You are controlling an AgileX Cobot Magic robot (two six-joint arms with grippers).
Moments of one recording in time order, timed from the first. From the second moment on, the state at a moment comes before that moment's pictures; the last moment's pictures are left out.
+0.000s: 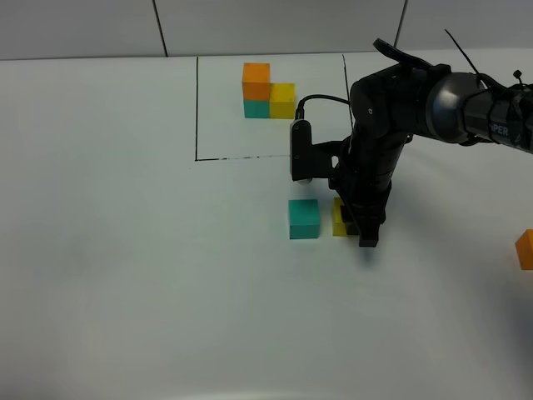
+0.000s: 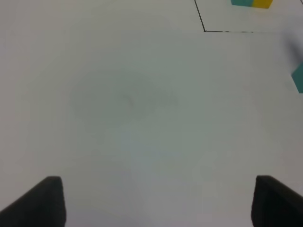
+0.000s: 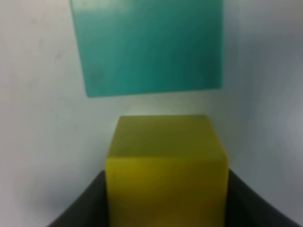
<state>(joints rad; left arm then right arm) -0.01 0.00 -0.51 -0.12 1.09 0.01 0.51 2.14 -1.46 0.00 0.88 -1.05</state>
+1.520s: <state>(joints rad) -0.01 0.00 -0.51 -0.12 1.09 0.01 0.53 2.14 -1.46 0.06 0.83 -1.09</state>
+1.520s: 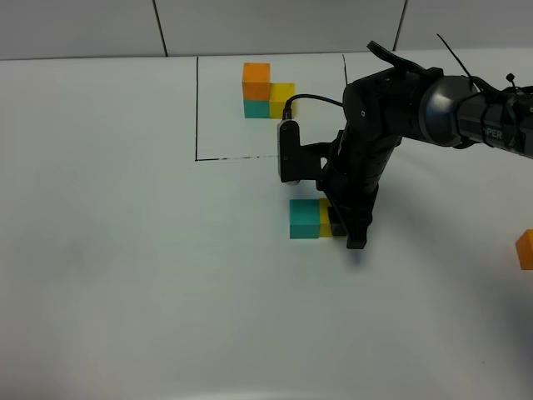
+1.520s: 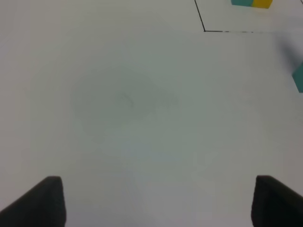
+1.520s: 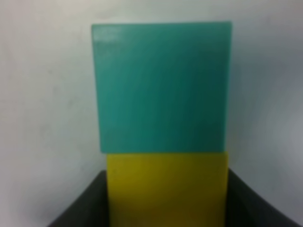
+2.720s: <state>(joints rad) -0.01 0.00 -0.51 -0.12 1.09 0.01 0.51 1.99 -1.41 -0.04 0.86 -0.88</state>
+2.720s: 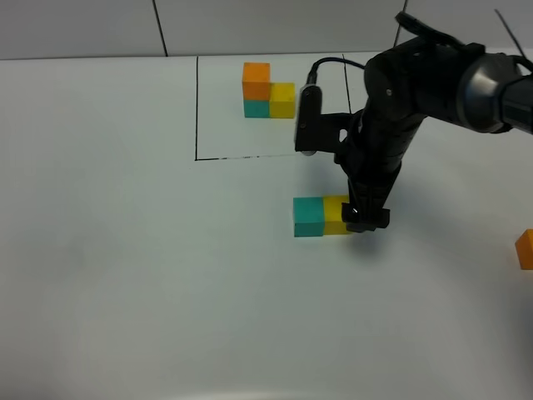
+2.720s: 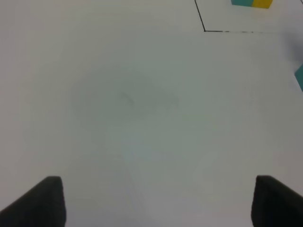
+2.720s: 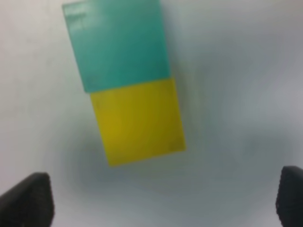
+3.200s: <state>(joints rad) -0.01 0.00 -0.51 -0.12 1.09 0.01 0.20 1.62 -0.95 -0.19 0.69 -0.19</state>
